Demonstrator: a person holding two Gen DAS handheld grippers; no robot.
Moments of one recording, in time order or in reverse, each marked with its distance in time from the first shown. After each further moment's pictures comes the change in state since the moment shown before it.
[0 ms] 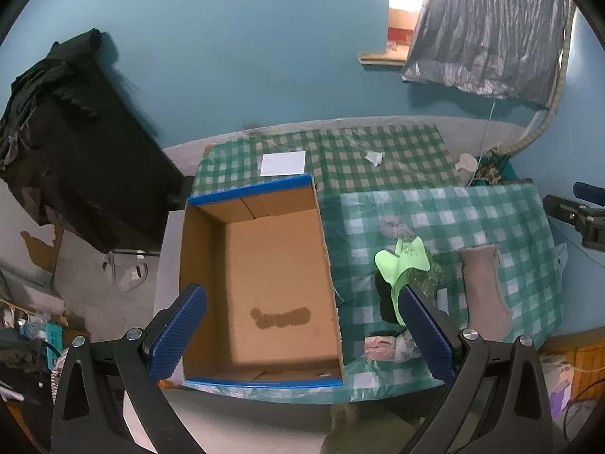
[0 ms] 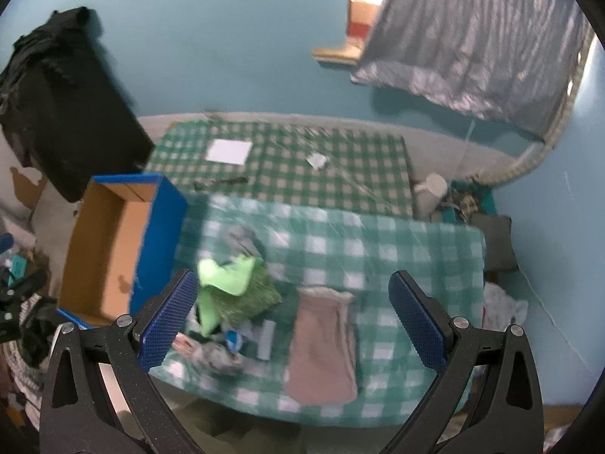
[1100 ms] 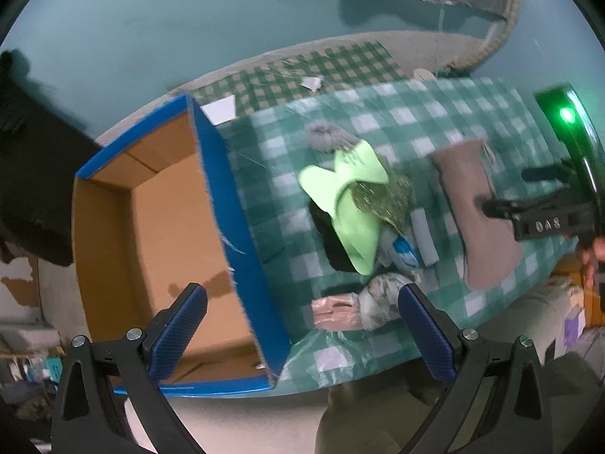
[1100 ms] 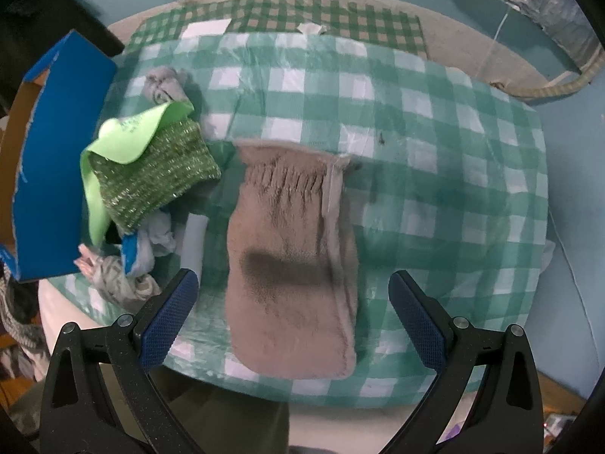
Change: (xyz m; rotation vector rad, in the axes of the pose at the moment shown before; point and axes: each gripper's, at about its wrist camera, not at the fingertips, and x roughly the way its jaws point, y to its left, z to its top) left arm 0.103 -0.092 -0.052 0.228 0.205 -0.115; right arm 0.164 -0.035 -0.089 -0.009 0.379 0.026
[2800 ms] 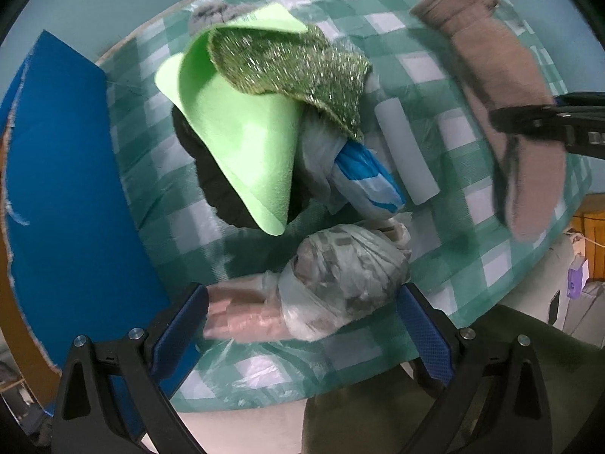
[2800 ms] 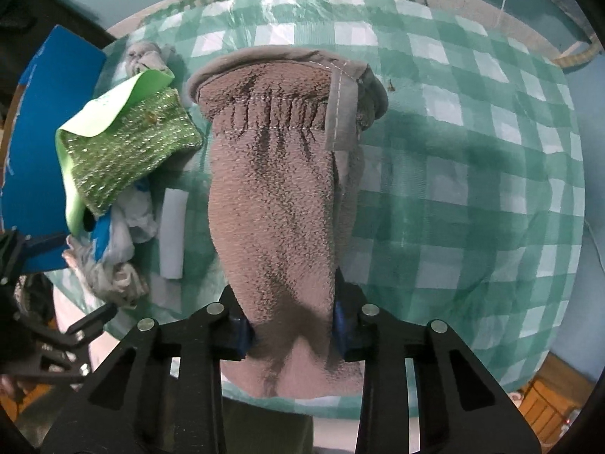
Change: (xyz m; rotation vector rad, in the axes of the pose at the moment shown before) left arm 0.122 -0.064 -0.013 0.116 0.220 -0.085; right arm 0.071 -0.007 0.000 0.049 0.017 0.091
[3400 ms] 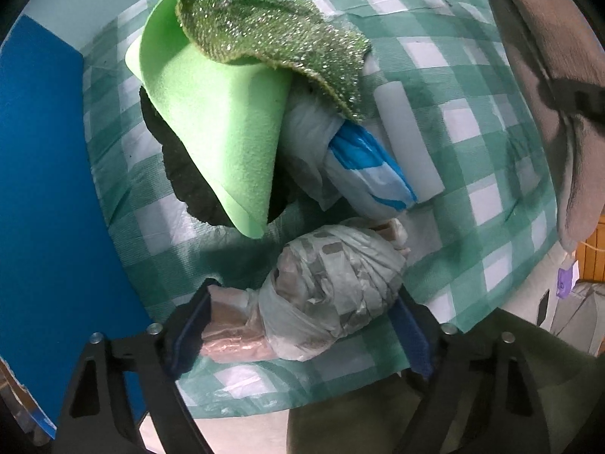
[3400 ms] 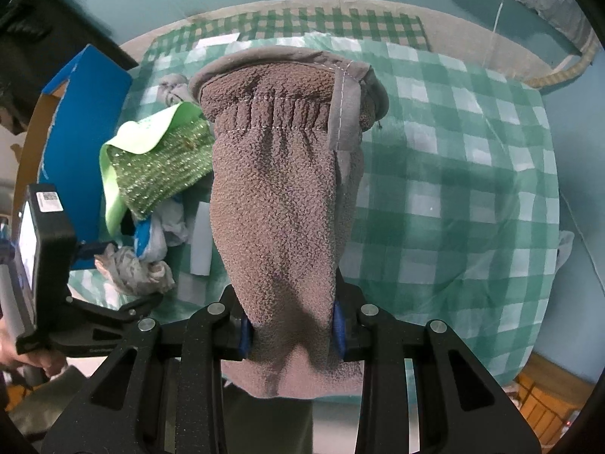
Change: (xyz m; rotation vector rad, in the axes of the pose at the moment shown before) left arm 0.039 0.004 0.007 -0.013 0.040 -0.053; right arm -0.061 0.018 -0.024 -0.013 -0.091 0.005
